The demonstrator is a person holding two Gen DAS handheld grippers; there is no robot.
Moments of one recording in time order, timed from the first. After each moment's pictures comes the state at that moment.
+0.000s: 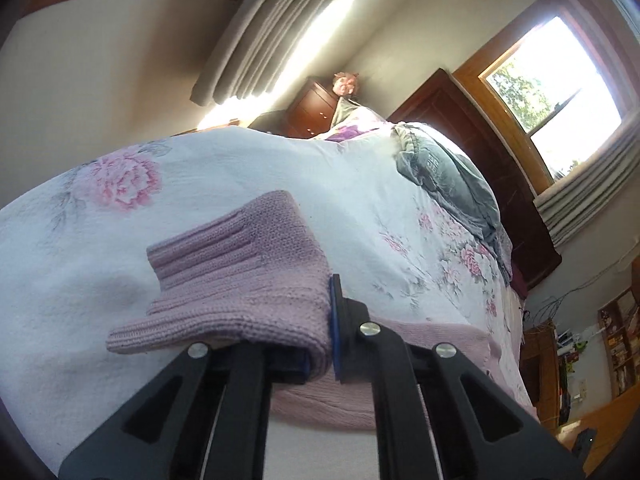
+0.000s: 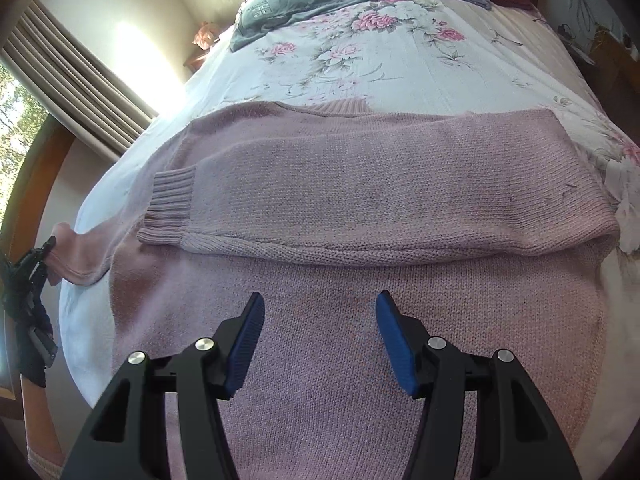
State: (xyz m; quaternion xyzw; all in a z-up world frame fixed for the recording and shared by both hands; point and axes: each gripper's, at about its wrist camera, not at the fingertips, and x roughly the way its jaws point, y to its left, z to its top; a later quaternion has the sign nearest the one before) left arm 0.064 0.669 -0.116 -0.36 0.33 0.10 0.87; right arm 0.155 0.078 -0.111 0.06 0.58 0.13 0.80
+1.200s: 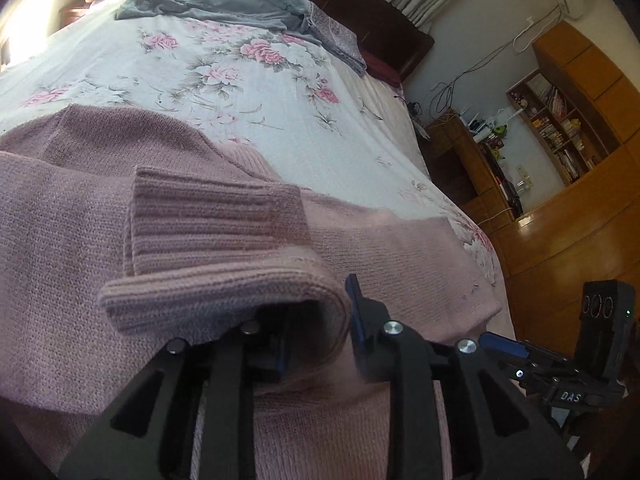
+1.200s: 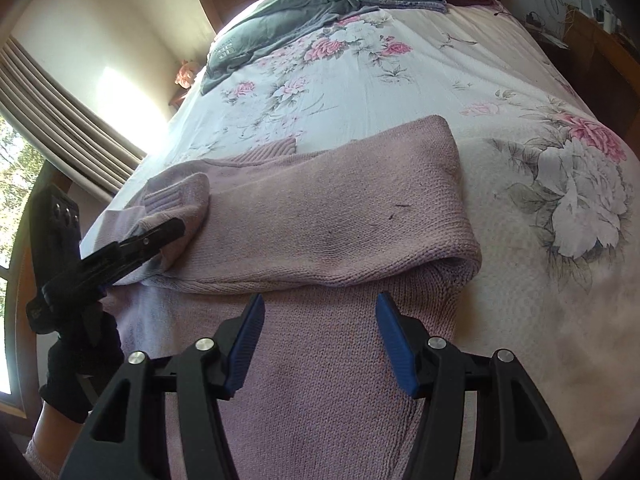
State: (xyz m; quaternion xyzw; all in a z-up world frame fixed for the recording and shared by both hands) left arm 0.192 0.274 -0.161 -0.24 0.48 -0.23 0.81; right arm 0.171 -0.045 -0.096 0.11 0.55 0.12 0.82
